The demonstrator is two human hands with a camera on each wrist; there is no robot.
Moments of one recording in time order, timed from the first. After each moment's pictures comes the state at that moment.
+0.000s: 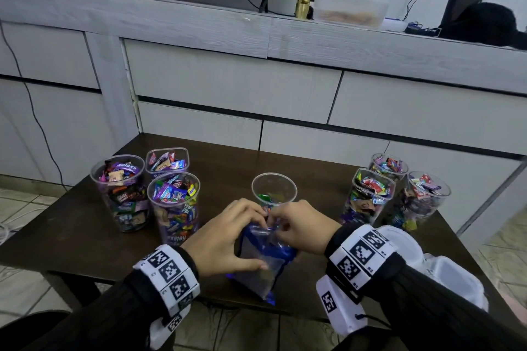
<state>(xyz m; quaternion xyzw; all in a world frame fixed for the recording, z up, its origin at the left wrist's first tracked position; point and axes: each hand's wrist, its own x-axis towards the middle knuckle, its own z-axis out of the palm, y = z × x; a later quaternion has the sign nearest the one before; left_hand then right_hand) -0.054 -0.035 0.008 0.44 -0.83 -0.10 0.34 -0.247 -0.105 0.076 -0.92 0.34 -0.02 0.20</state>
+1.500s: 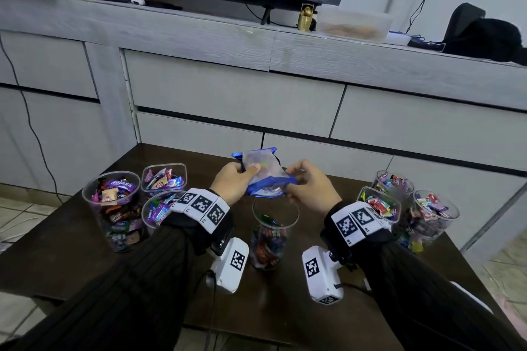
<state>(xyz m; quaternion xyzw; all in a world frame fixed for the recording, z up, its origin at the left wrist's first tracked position) -0.053 -0.143 0.080 0.67 -0.47 -0.33 0.47 -0.227 -0.183 0.097 -0.72 0.47 -0.31 0.40</state>
